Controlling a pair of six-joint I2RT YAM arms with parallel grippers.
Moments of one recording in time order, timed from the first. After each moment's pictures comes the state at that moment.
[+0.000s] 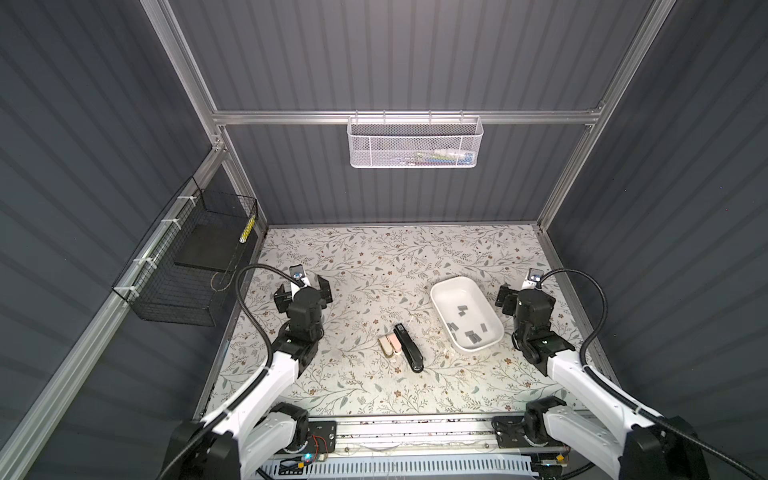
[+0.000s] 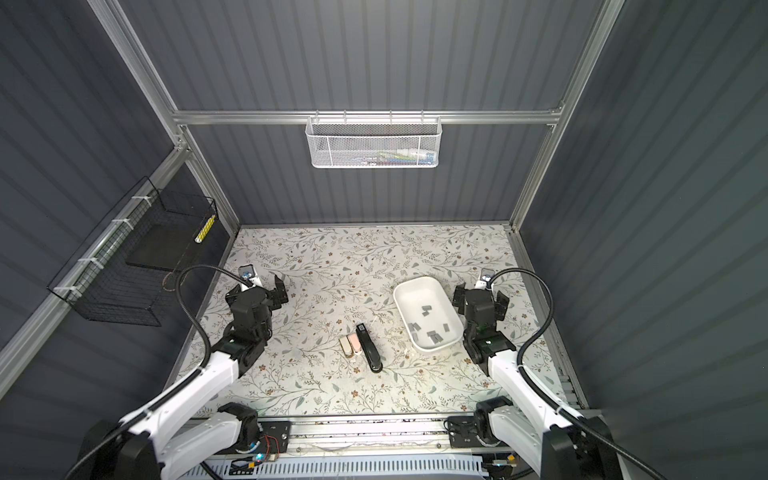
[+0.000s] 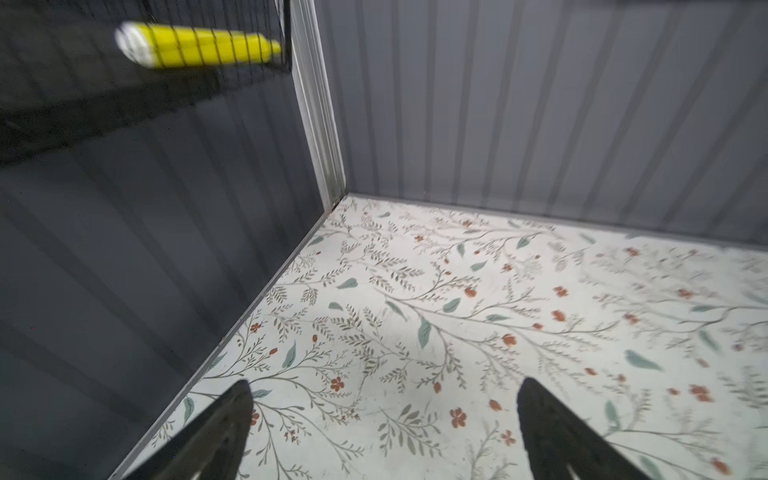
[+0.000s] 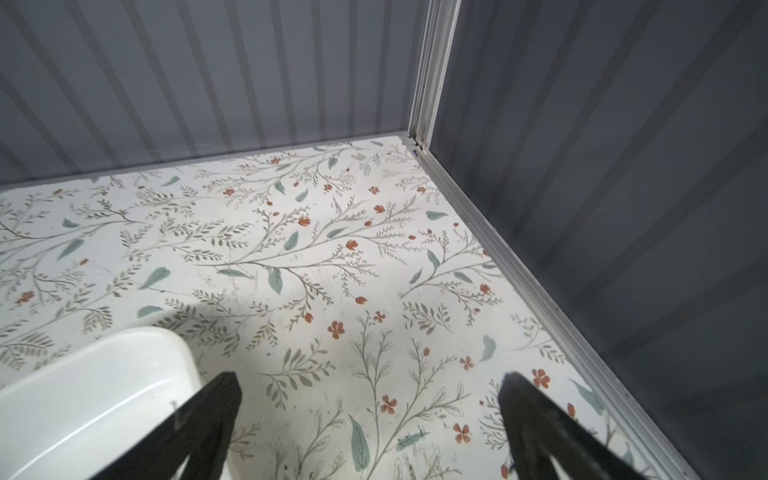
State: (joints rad) left arm -0.30 1.14 0.49 0.30 -0.62 -0.08; right arm 0.20 1.03 0.40 0.23 0.52 0.13
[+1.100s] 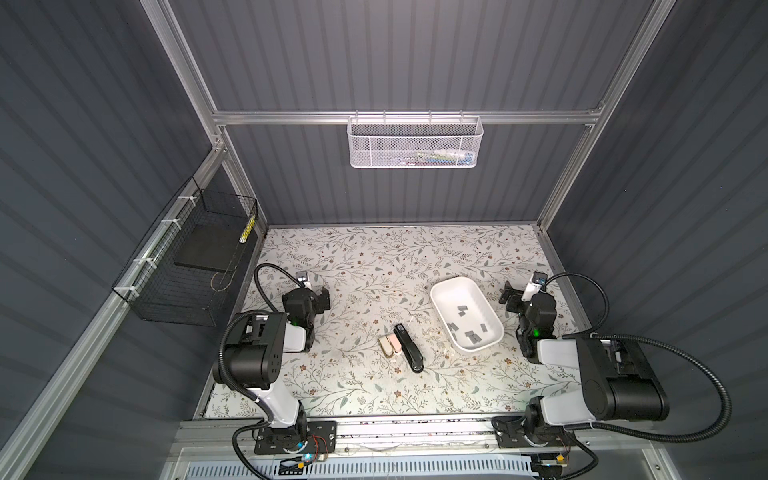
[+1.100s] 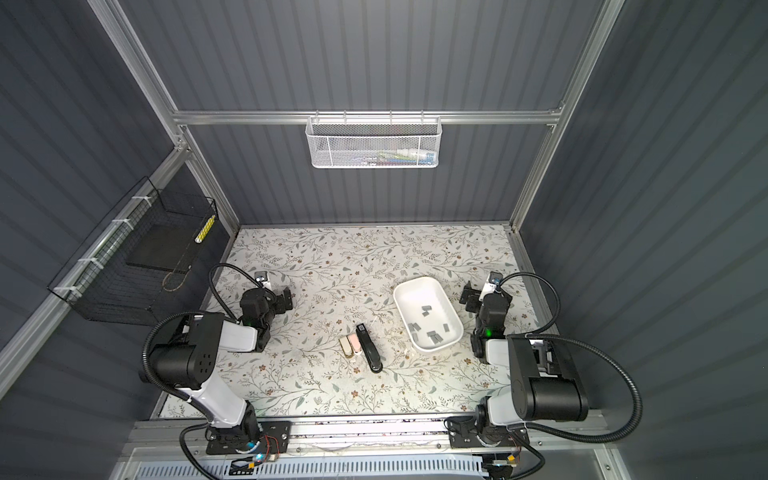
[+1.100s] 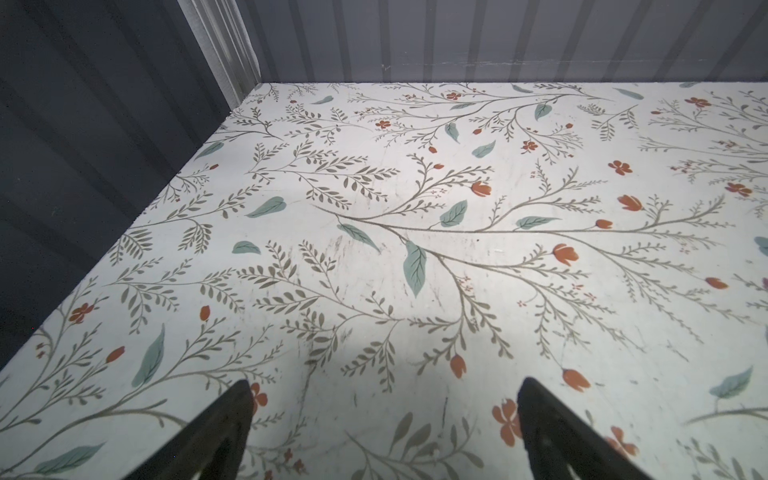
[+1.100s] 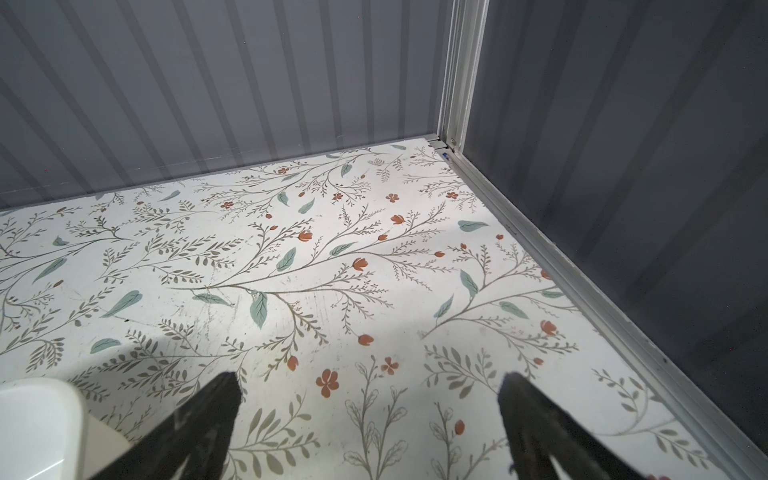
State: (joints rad) left arm -0.05 1.70 0.46 0.82 -0.17 0.00; right arm -0.04 1.45 0.30 0.89 0.17 0.08
